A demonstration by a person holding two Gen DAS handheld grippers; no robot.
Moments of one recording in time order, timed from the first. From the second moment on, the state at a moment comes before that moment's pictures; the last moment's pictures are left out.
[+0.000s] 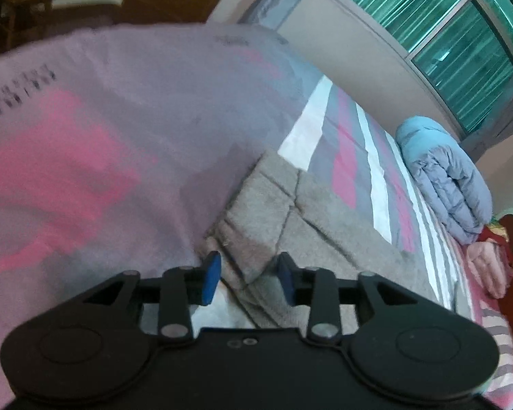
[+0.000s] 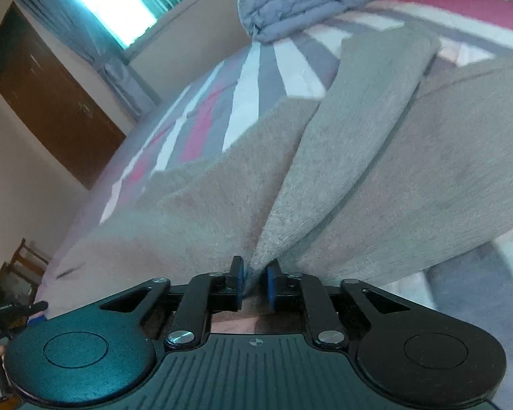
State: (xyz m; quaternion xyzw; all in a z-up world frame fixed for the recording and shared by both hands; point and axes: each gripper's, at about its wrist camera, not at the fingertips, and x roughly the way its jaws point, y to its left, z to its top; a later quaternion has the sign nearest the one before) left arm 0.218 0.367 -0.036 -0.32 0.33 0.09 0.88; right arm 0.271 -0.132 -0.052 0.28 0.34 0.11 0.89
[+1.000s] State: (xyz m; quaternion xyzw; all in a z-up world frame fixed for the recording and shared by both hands) left arm 0.254 0.190 -0.063 -0.07 0.38 0.10 0.92; right arm 0.269 -0.177 -0.043 0.15 0.34 0.00 0.93
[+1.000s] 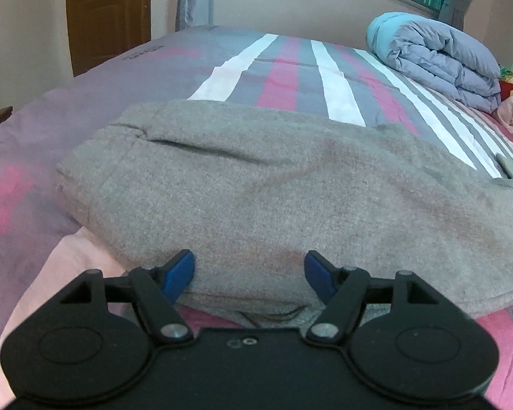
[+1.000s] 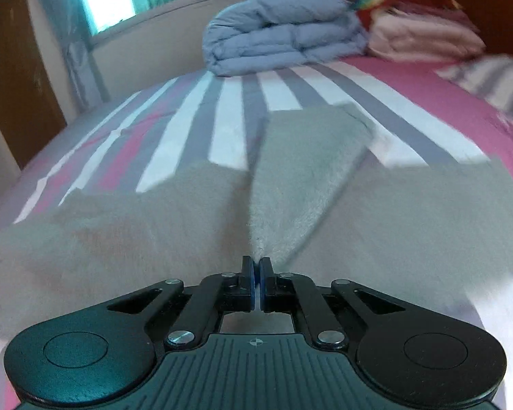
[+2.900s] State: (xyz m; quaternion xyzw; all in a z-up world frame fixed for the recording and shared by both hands) left arm 0.251 0.190 -0.067 -0.08 0.37 0.11 0.92; right arm 0.247 -0.368 -0.138 0.46 0.24 -0.13 0.84
